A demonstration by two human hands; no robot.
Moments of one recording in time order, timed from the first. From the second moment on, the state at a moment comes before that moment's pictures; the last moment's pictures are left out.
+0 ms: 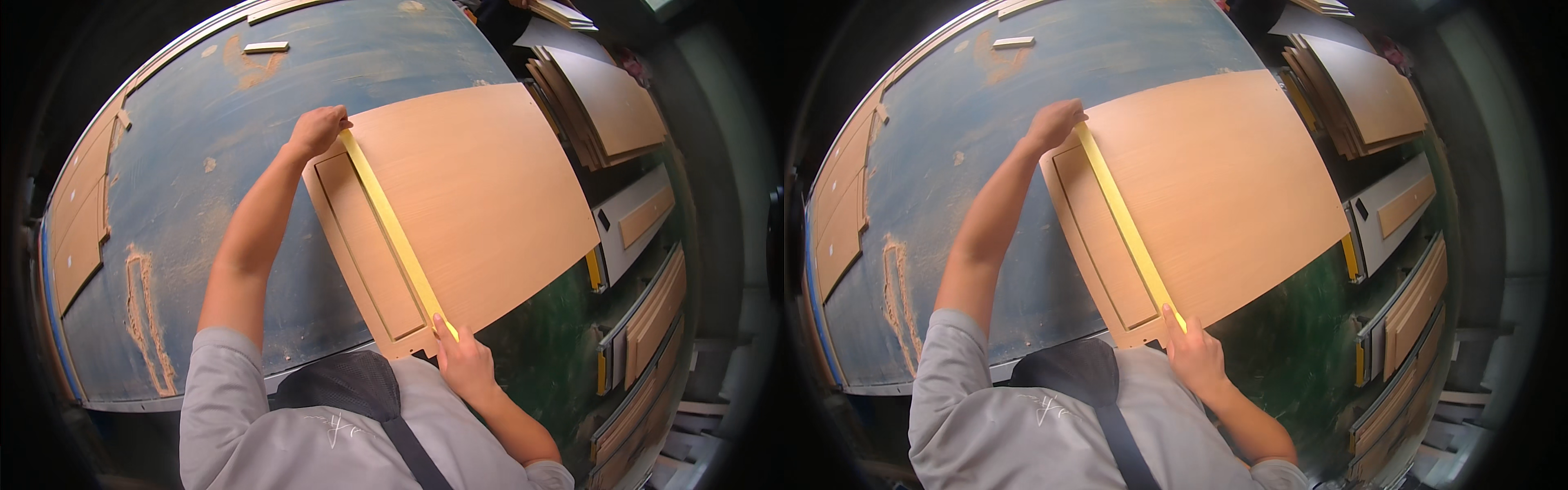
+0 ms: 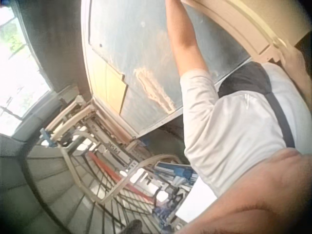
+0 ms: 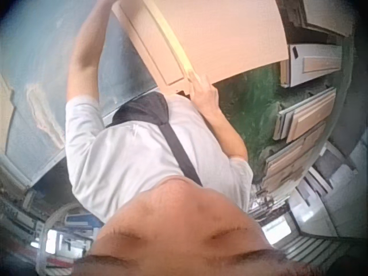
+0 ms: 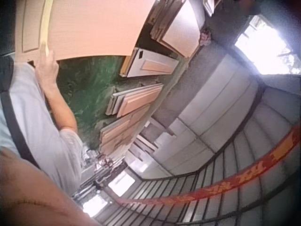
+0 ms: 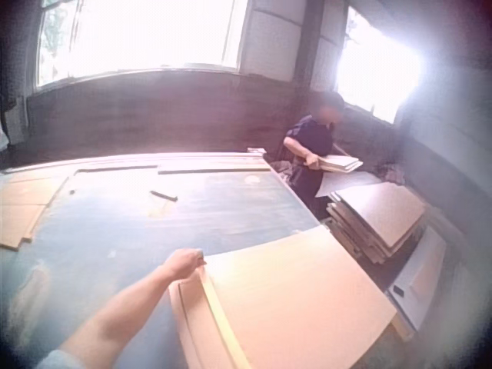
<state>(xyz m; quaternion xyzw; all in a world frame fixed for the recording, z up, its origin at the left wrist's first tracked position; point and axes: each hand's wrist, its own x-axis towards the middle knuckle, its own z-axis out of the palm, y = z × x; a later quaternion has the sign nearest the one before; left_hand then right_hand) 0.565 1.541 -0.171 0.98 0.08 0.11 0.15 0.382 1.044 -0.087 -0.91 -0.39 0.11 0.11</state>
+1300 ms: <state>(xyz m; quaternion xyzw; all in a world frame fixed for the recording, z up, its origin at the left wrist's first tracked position) 0.392 1.358 -0.183 0.93 -0.29 -0.06 0.21 0.416 1.081 -0.079 -0.88 -0.17 0.42 0.16</state>
